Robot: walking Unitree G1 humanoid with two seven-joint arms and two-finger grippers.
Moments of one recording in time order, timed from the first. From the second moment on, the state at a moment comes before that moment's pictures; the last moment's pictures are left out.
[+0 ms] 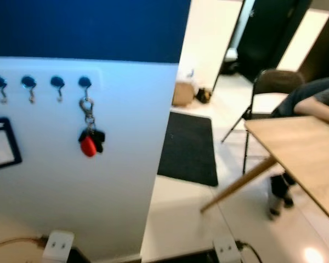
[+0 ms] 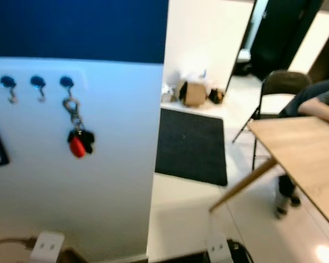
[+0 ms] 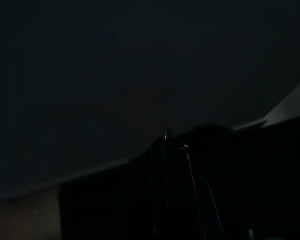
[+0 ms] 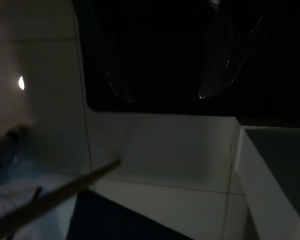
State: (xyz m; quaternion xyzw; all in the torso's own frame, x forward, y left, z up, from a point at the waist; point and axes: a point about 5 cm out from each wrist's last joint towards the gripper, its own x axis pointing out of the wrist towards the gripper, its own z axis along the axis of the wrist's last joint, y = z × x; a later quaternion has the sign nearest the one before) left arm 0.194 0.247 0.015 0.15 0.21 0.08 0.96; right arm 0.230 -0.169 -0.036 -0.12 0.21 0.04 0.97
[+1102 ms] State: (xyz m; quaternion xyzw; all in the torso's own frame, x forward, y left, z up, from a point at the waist) left arm 0.199 0.245 0.016 0.16 0.20 0.07 0.96; right arm 0.229 -0.170 -0.039 -0.12 0.22 0.04 0.97
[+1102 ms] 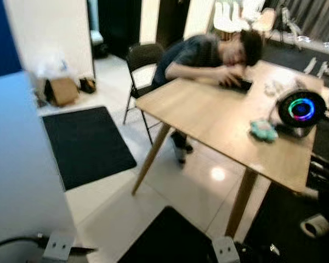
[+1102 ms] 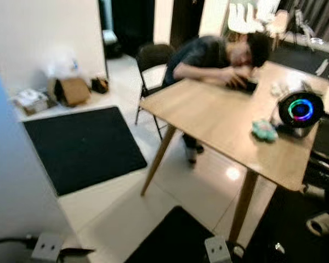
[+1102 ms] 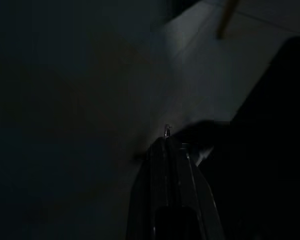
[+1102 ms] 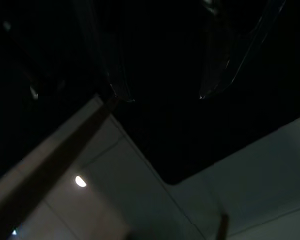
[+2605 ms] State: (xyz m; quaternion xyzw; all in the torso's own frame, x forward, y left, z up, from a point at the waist) left arm 0.201 0.241 0.016 0.15 0.19 0.07 0.97; right arm 0.232 -0.169 -0.037 -0.13 0.21 0.05 0.97
